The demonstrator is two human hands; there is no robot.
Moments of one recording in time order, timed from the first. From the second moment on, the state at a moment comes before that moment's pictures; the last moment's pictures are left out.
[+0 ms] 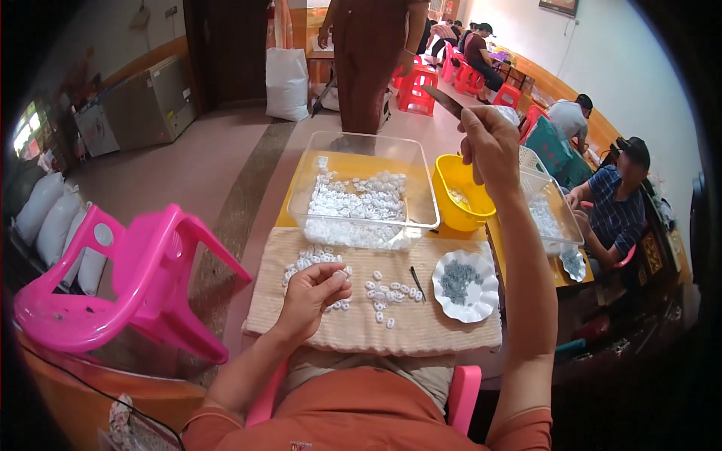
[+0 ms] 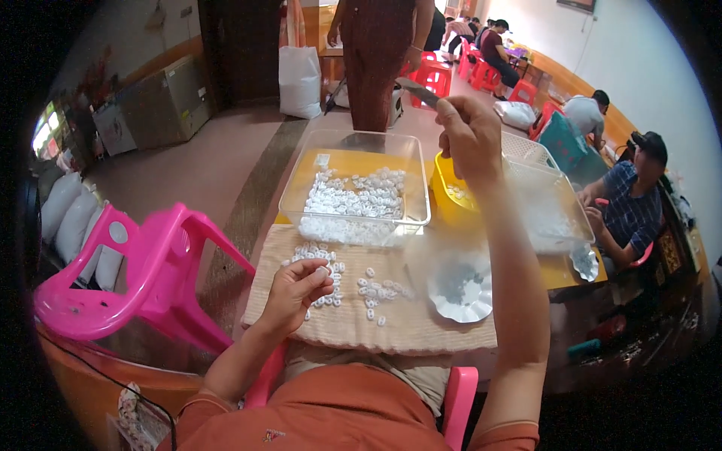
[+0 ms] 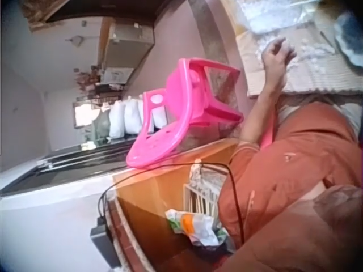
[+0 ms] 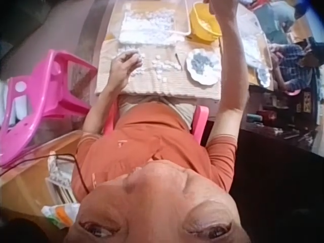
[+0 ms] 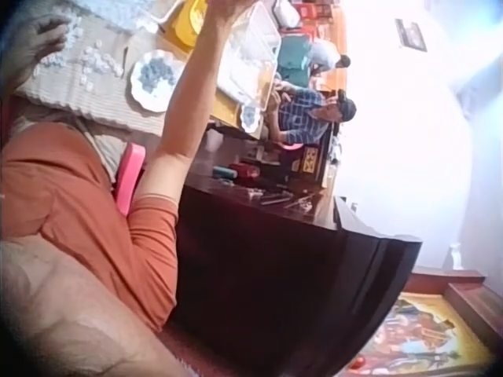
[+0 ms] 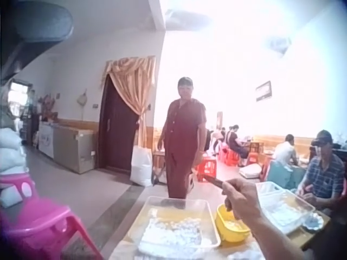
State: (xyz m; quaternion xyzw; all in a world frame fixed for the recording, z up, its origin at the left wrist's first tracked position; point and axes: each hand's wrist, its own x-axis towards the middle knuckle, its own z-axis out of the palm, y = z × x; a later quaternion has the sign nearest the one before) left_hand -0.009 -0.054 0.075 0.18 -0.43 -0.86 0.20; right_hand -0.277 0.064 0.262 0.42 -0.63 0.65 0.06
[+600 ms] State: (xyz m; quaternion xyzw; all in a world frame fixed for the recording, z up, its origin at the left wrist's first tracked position) left_hand -0.012 -0.068 0.054 0.20 -0.41 -0.86 0.22; right_hand -0.189 0.071 0.112 0.36 -0.65 0.62 -0.24
